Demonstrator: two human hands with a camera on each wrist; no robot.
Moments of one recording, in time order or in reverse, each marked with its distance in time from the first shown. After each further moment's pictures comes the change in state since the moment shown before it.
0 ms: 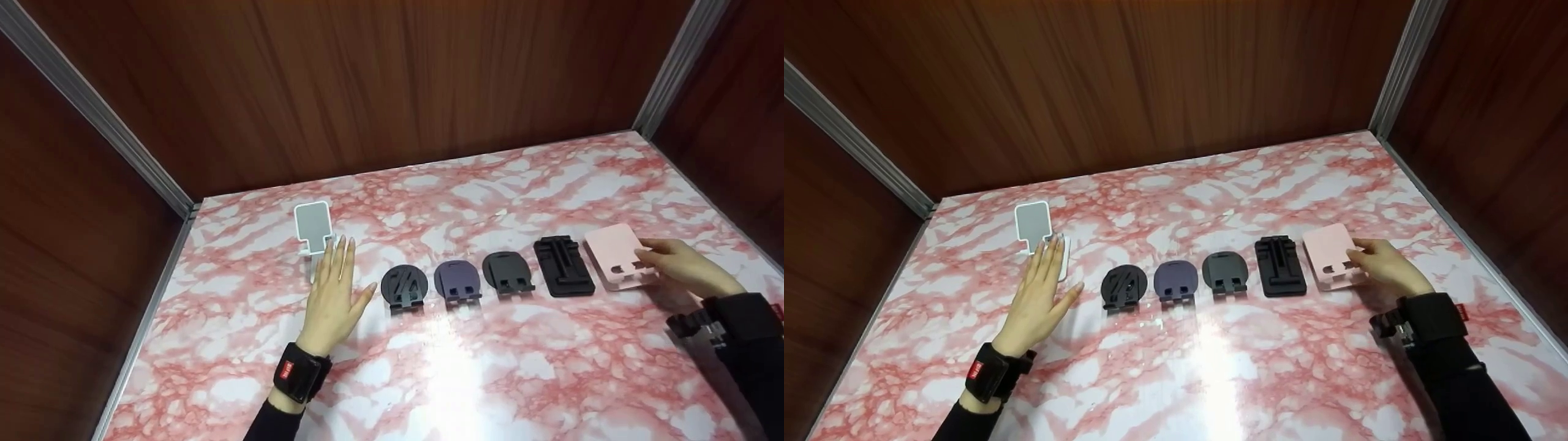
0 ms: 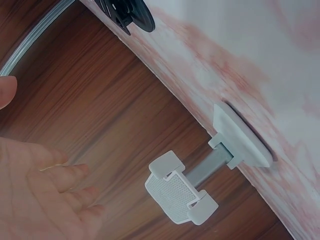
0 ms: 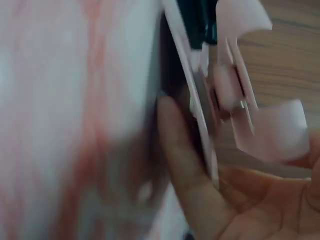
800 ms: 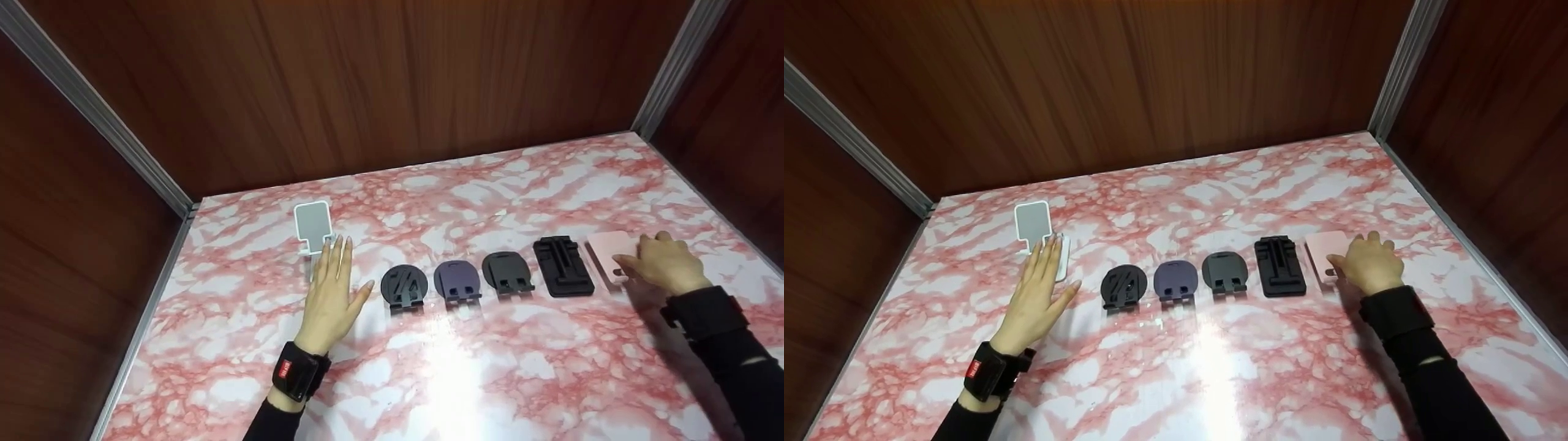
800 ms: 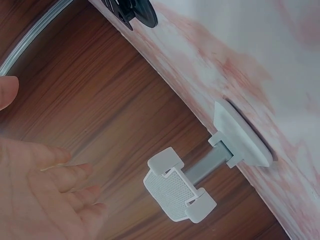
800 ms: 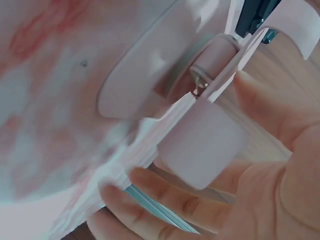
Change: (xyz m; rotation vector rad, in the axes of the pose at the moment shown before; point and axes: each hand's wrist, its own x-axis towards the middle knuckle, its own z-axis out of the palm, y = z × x) left_hand 0.000 -0.001 -0.002 -0.022 0.027 -0.008; right_hand 0.004 -0.024 0.022 -0.917 0.244 0.064
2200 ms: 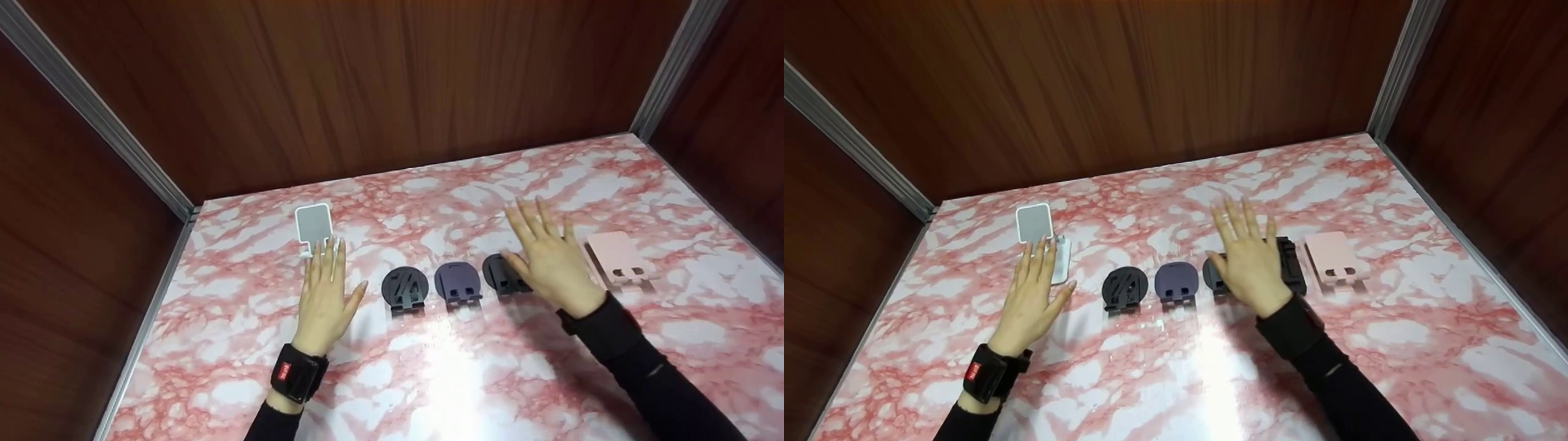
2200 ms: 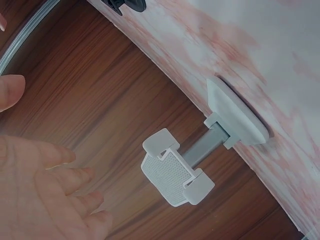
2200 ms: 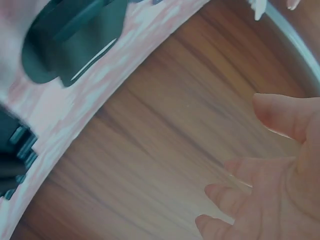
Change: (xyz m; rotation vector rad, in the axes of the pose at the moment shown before) left_hand -0.001 -0.004 -0.004 0.111 0.000 -0.029; right_hand -0.009 -0.180 0.013 -0.018 0.361 -0.372
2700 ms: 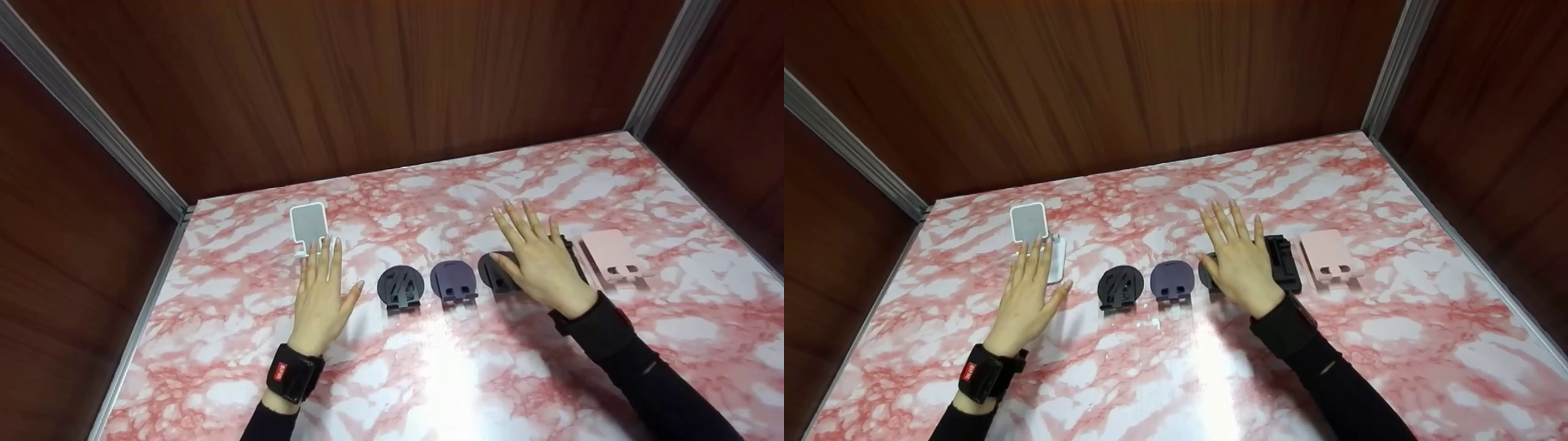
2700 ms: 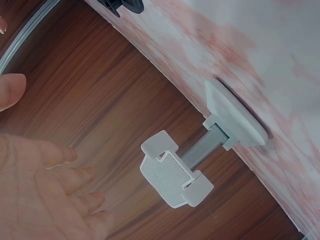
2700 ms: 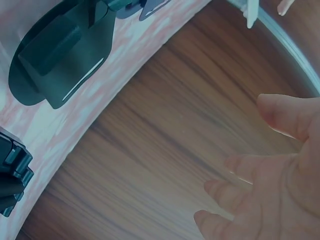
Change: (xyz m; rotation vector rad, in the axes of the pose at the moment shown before) left_hand -0.001 0.000 0.001 -0.005 -0.008 0.001; right_hand -0.001 -0.004 0.006 0.044 -0.017 -0.025
